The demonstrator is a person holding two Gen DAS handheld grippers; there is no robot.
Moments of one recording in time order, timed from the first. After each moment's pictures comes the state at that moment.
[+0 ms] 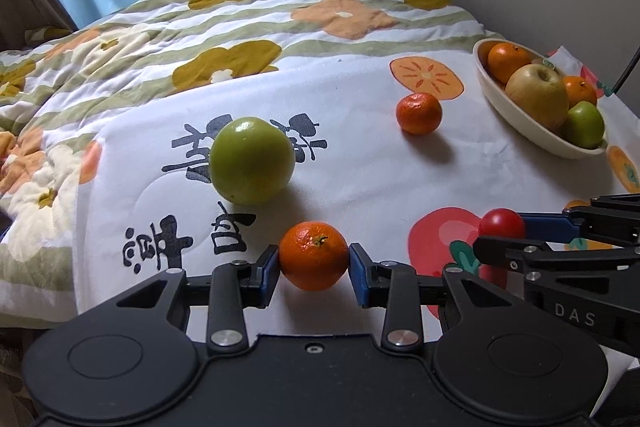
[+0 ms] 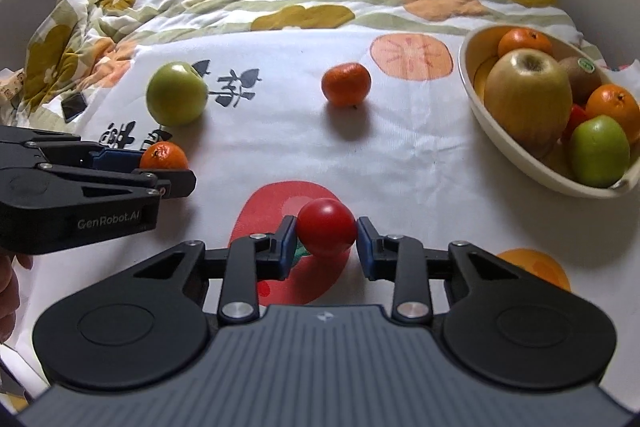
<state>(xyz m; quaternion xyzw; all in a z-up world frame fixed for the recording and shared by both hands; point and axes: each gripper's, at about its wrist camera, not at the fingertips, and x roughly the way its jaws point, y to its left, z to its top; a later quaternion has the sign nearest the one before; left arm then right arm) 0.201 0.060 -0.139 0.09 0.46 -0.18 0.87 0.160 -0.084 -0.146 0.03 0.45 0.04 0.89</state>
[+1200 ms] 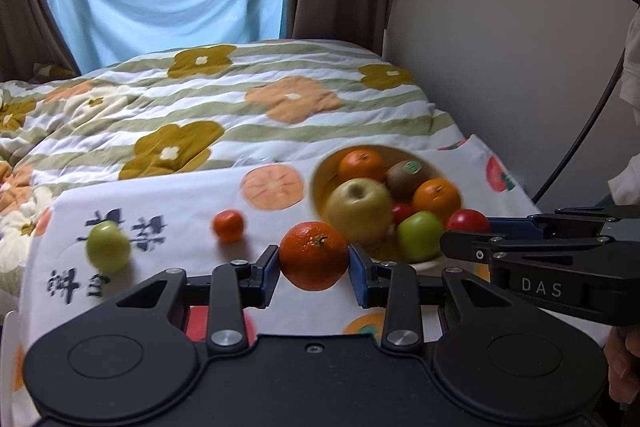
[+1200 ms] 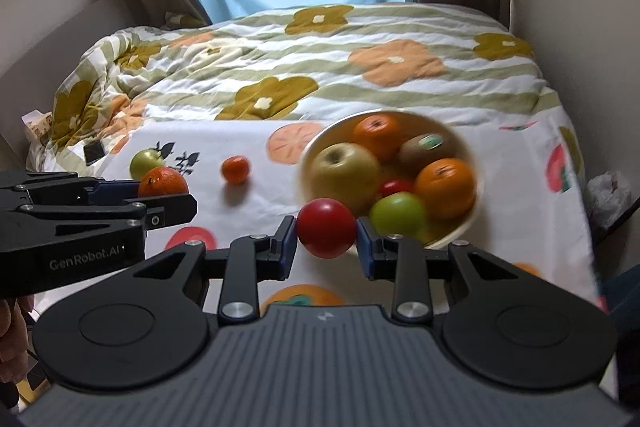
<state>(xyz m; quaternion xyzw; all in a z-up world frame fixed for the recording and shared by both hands) 0.131 -0.109 -0.039 0.03 0.38 -0.17 0.91 0.116 -0.270 -0.046 0.05 0.38 0.07 0.92</state>
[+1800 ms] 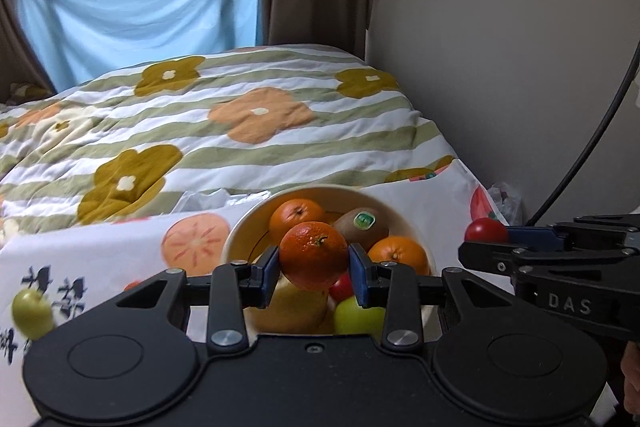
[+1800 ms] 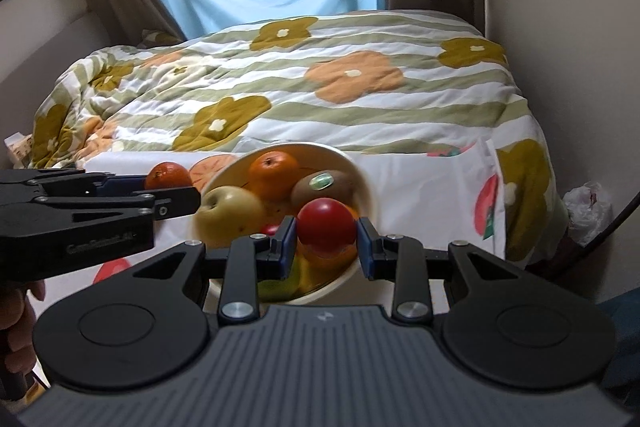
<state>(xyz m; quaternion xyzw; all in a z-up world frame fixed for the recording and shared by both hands) 0.202 -0.205 -0.055 0.05 0.38 -0.18 0.91 0.161 -0.373 -0.055 0.06 0.38 0.05 0.92</state>
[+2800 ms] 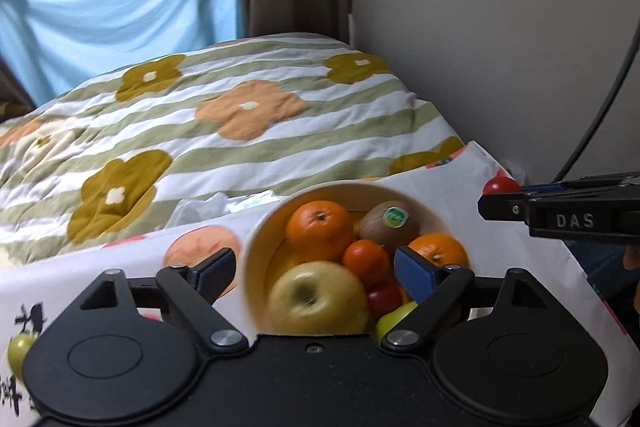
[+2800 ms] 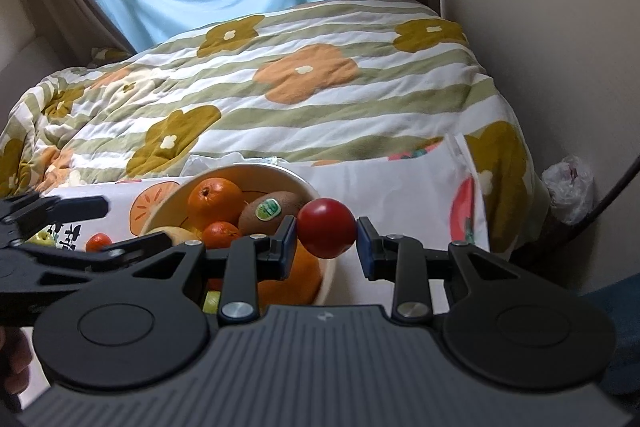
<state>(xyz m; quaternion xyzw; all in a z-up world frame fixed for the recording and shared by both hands) 0.235 -0.186 -0.074 0.08 0.38 -0.20 0.90 0.211 -0.383 -0.074 0.09 0.39 -0.01 0.91</state>
